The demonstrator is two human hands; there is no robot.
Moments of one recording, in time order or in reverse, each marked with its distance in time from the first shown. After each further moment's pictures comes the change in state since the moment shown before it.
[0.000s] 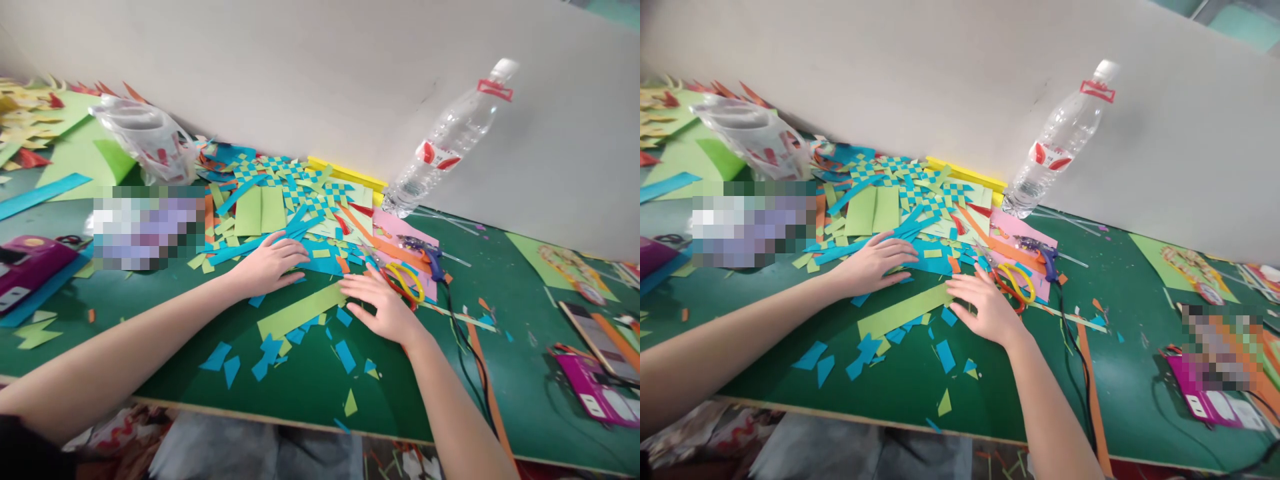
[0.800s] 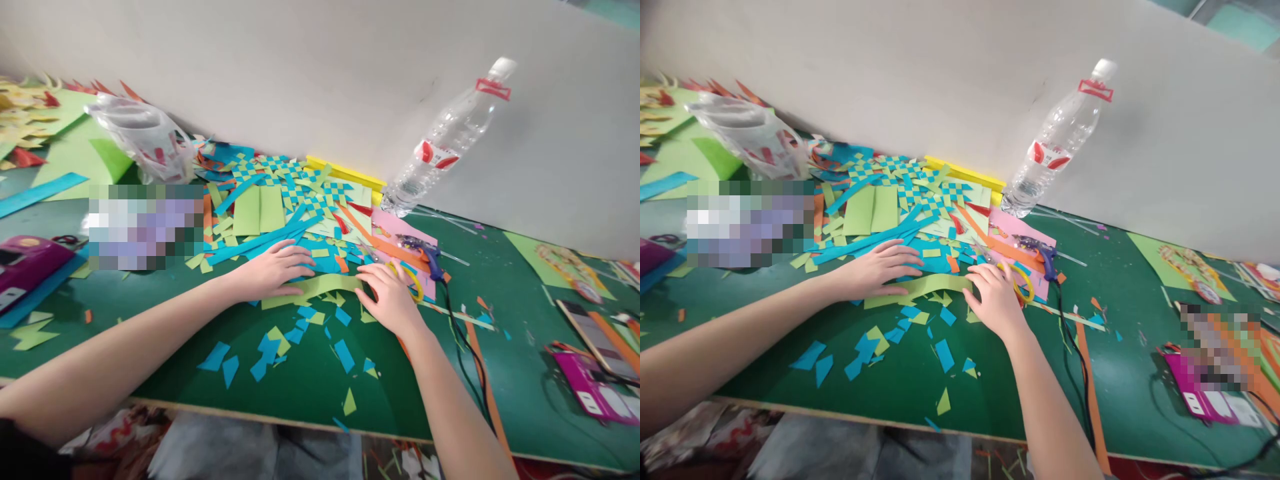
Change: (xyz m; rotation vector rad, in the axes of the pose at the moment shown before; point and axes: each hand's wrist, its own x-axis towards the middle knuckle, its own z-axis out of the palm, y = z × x) left_hand -0.001 0.002 0.003 -0.011 -0.075 0.212; right_hand 0.000 0.011 0.002 -0.284 0.128 0.190
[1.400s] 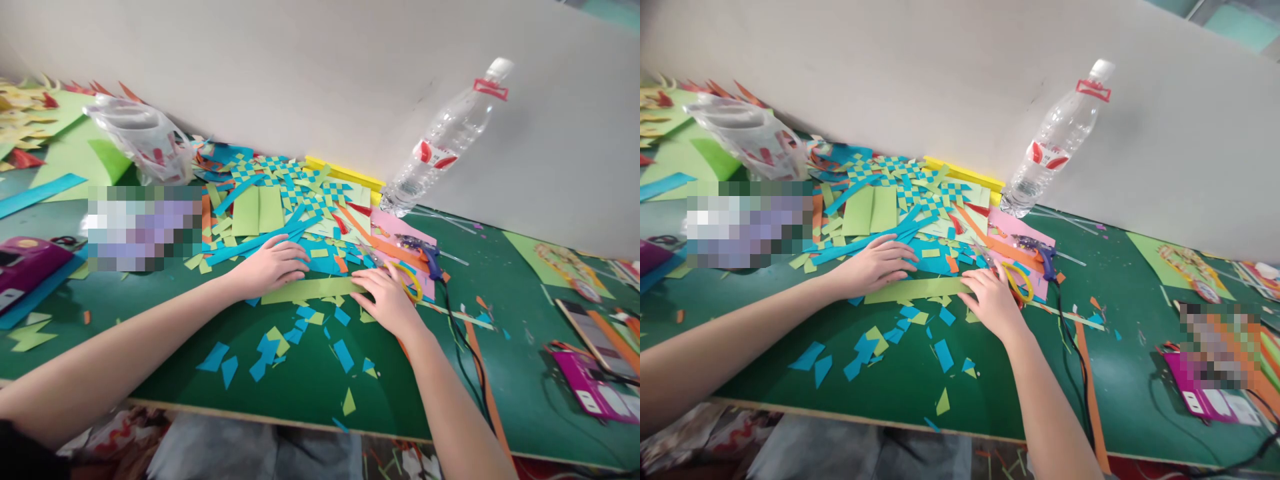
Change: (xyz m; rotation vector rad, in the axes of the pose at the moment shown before) left_hand 0.000 -0.003 0.001 -0.089 0.099 -0.131; right_hand -0.002 0.002 0.003 0.043 -0.048 -0.056
